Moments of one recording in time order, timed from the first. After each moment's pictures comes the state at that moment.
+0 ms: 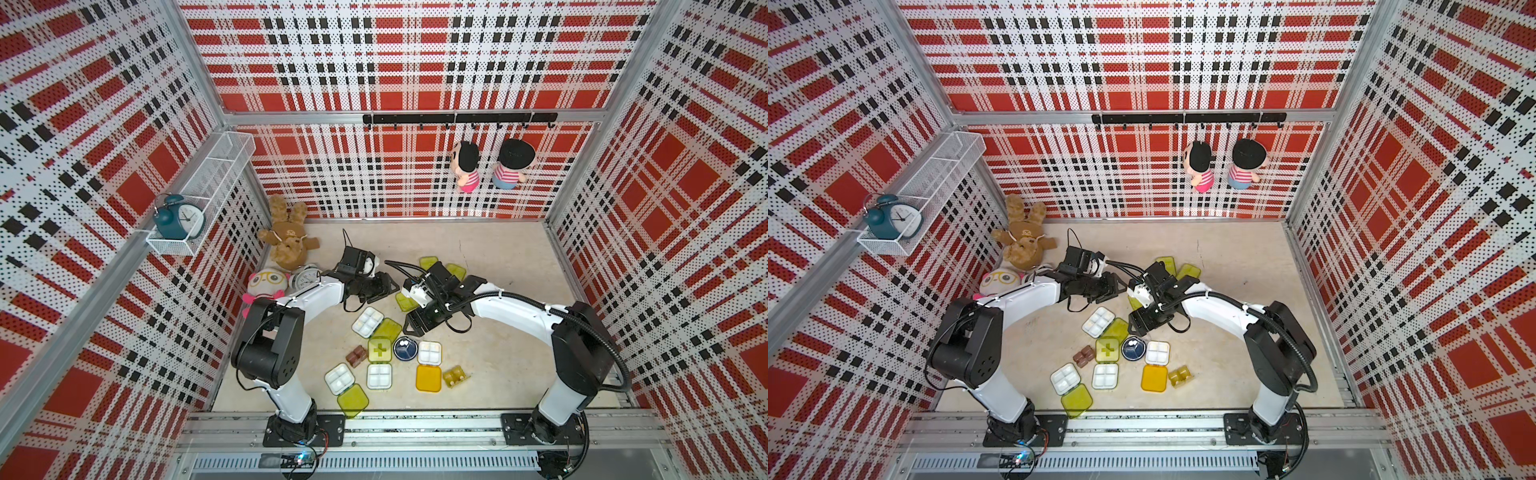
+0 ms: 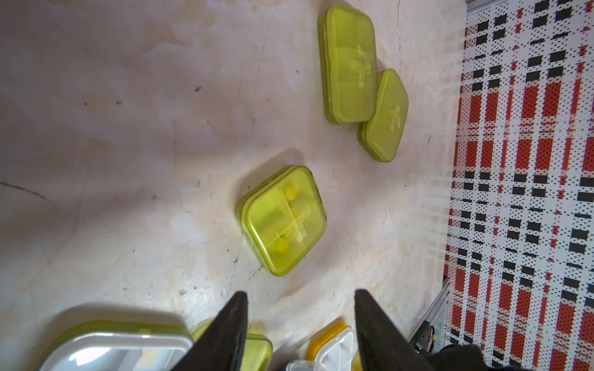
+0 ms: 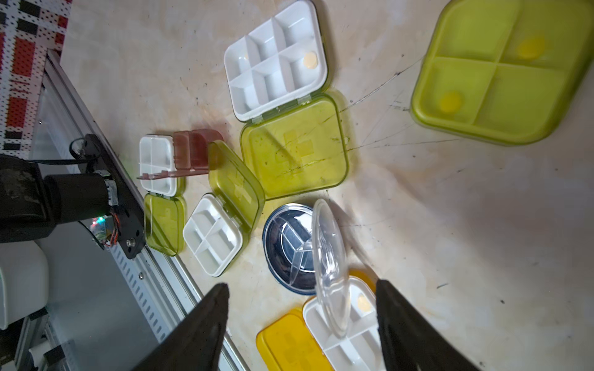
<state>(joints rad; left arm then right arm) -0.33 1.69 1.05 -0.28 0.54 -0.60 0.77 1.72 1.23 -0.63 -0.39 0.17</state>
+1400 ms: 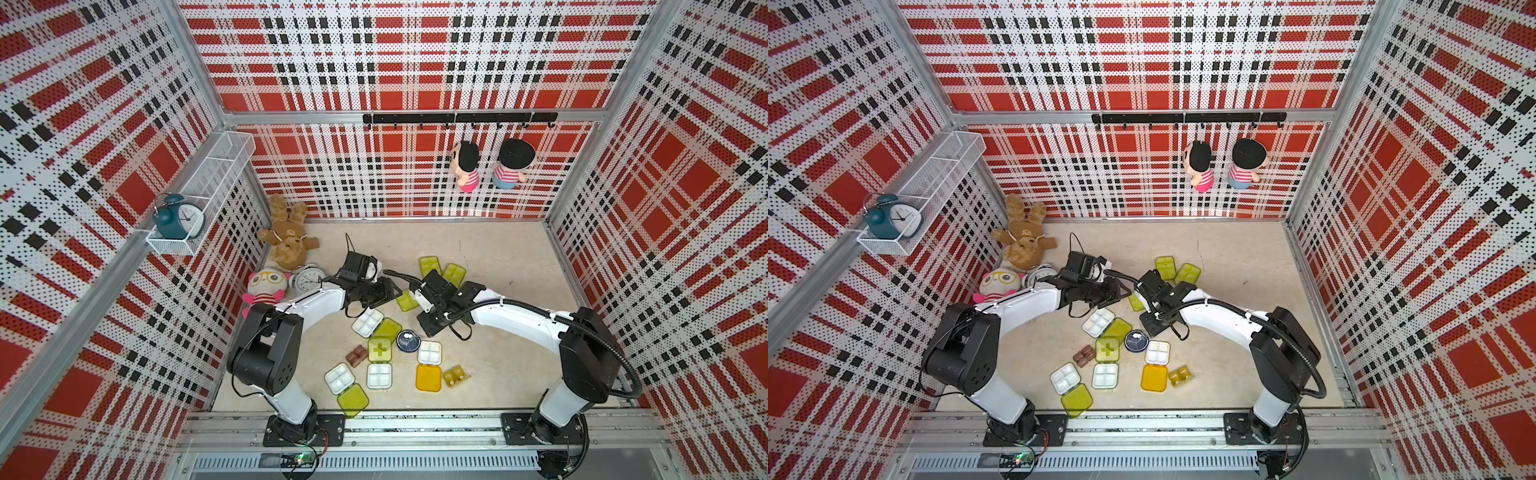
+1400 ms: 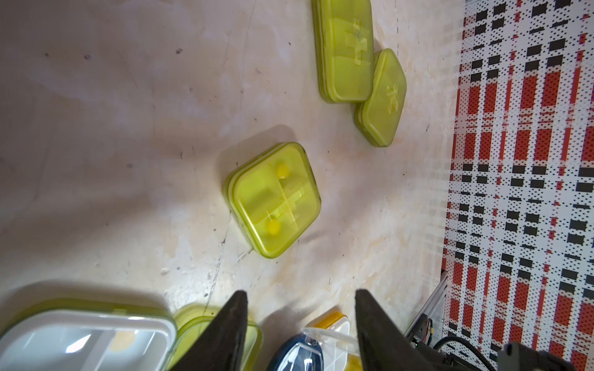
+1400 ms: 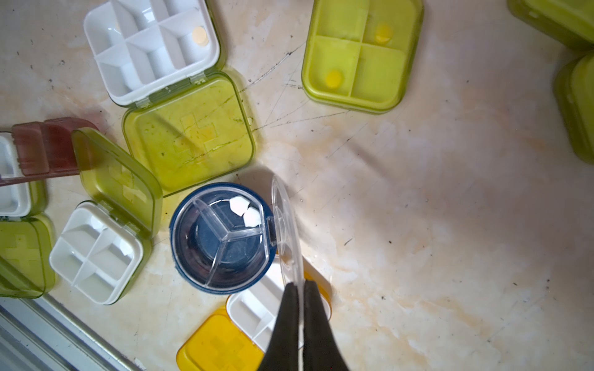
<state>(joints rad) -0.39 1.66 0.99 -0.24 0.52 -0.64 0.84 1.66 1.20 -0.70 0.00 0.21</state>
